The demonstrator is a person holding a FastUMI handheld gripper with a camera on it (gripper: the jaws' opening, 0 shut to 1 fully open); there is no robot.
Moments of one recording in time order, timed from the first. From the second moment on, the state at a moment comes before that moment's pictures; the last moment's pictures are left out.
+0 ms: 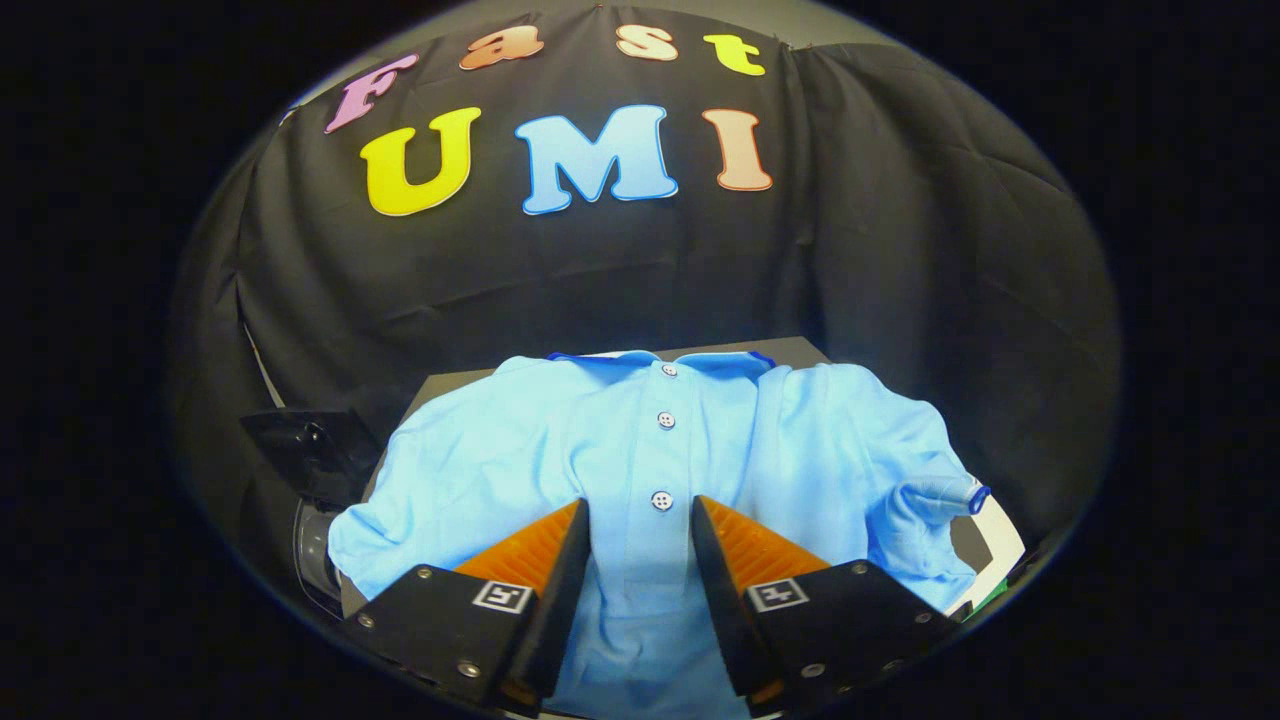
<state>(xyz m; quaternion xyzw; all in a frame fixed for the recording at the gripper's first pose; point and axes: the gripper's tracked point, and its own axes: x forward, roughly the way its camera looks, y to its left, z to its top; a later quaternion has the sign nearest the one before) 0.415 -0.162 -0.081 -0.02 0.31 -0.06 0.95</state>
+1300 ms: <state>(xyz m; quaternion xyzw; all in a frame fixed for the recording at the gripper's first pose) 0.332 -0.018 -0.016 -0.16 0.26 -0.07 0.95</state>
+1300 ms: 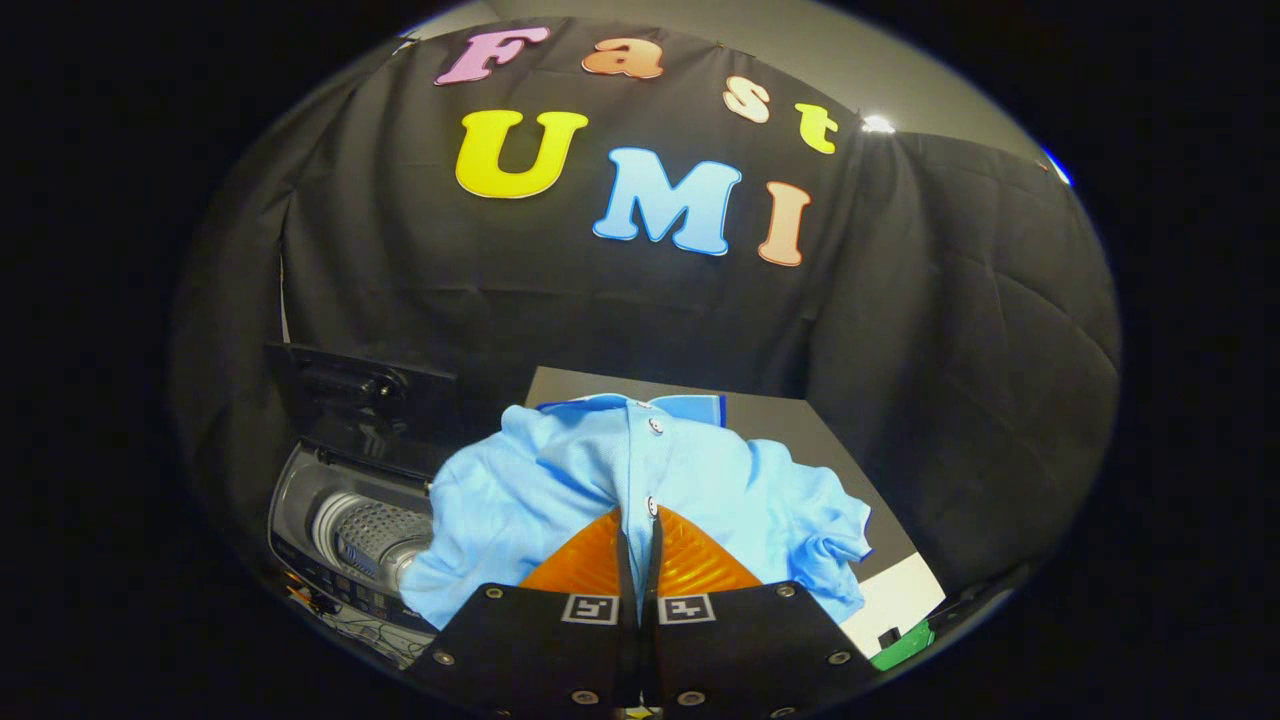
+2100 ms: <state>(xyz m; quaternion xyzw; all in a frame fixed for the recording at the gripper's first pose) 0.299 0.221 0.004 -0.20 0.23 0.03 0.95</state>
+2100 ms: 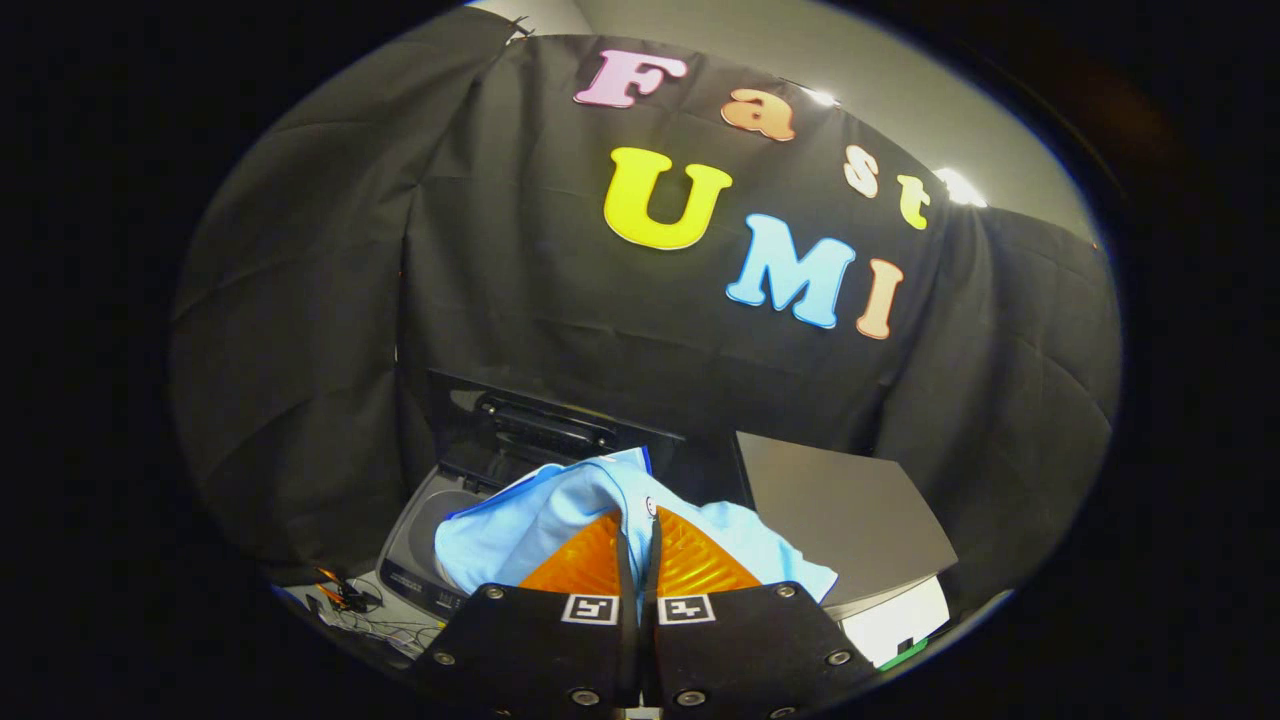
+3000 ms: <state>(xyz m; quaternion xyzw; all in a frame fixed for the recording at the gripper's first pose) 0.350 0.297 -0.158 -0.19 0.33 0.07 0.92</state>
